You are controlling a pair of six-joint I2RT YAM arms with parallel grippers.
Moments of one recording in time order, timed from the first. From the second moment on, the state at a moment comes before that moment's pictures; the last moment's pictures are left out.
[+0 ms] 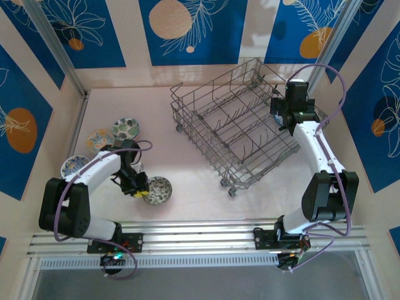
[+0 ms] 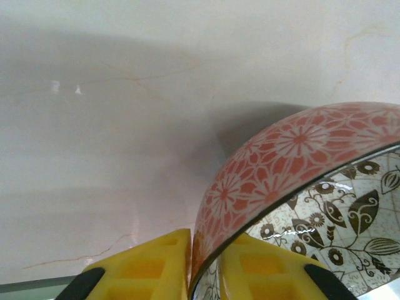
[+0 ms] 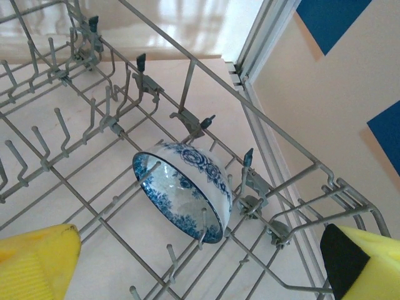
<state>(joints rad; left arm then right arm) -0.24 1.41 0.82 -1.06 0.32 -0.44 0.01 1.50 1.30 -0.43 0.35 -0.02</state>
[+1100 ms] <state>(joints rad) -0.27 1.29 1.36 -0.92 0.34 -0.46 0.46 1.81 2.33 -1.04 -0.18 -0.02</state>
